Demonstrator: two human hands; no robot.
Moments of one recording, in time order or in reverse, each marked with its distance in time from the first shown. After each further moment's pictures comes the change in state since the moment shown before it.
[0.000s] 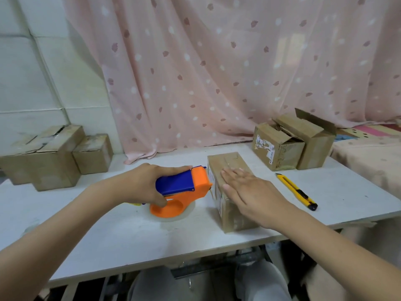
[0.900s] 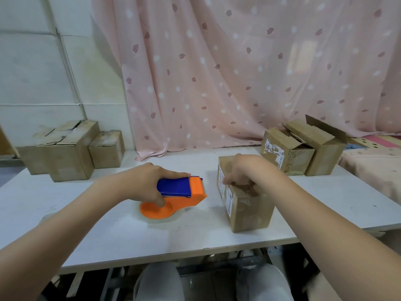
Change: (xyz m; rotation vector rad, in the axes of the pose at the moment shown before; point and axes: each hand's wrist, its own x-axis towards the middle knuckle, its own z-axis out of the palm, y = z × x) left_hand -0.020 -0.014 -0.009 0.187 -0.049 -0.051; right_hand 0.094 -0.035 -0.047 0.021 -0.448 0.532
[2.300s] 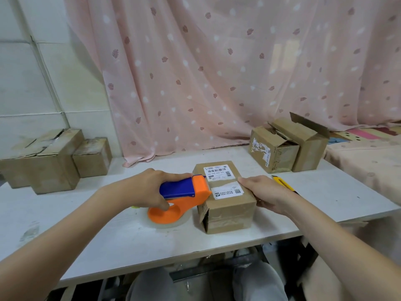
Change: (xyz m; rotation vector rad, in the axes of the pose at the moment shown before) left_hand 0.026 0.022 0.010 -0.061 0.040 0.073; right_hand 0.002 0.098 0.068 1.094 -0.006 -0.156
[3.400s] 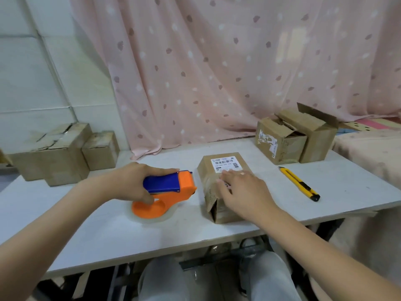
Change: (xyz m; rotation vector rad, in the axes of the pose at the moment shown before) left_hand -0.038 -0.029 -0.014 0.032 -0.025 -0.065; right_hand -0.041 -0.014 0.074 -0.930 0.372 -0.498
